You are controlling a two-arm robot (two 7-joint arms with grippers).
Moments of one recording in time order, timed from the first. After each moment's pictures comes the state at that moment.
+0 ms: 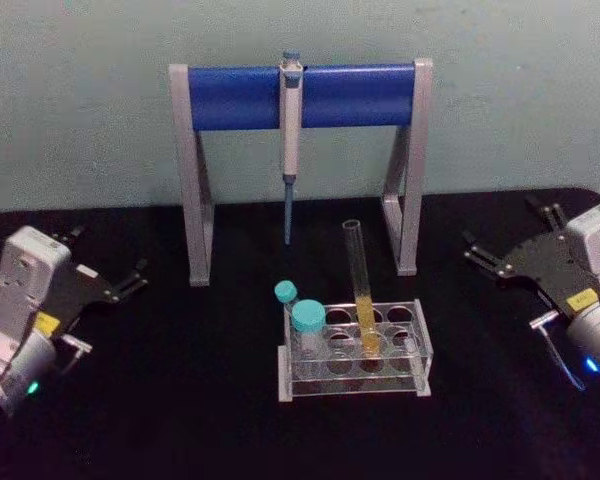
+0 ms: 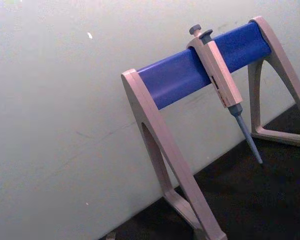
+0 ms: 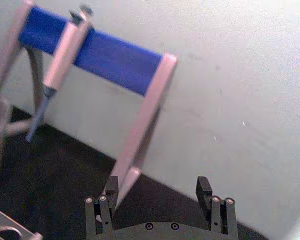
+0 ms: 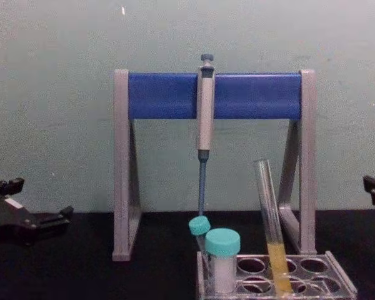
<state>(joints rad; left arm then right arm) -0.20 0.60 0.45 -1.41 -0.25 -0.12 0.03 0.16 0.60 -0.40 -1.50 0.23 -0.17 -0.01</state>
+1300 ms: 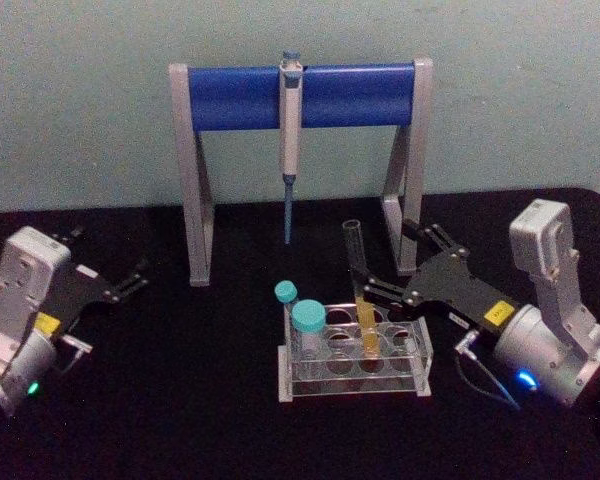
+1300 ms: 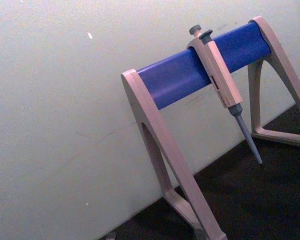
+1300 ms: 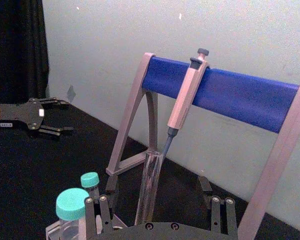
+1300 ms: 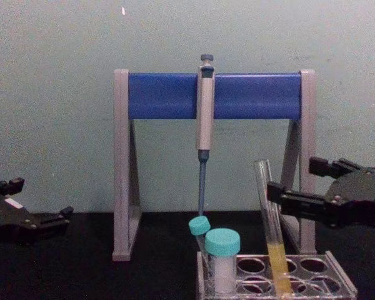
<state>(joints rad) -0.20 0.60 0.45 -1.41 -0.25 -0.12 0.03 0.18 0.51 -0.43 -1.55 0.38 -0.12 0.36</state>
